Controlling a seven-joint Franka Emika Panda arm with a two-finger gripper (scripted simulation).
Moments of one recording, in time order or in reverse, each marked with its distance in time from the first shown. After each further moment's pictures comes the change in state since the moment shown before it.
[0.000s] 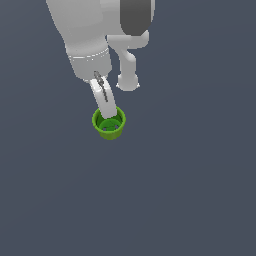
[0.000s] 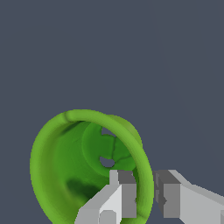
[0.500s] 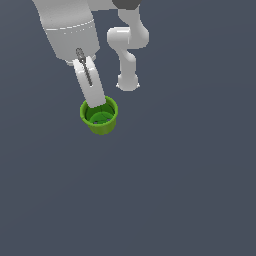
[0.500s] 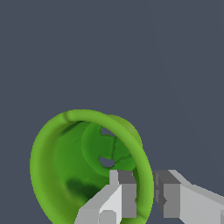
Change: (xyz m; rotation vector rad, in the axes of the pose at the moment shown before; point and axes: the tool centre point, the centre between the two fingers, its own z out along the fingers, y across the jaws) arm 0.020 -0.010 -0.049 0.000 -0.002 -0.002
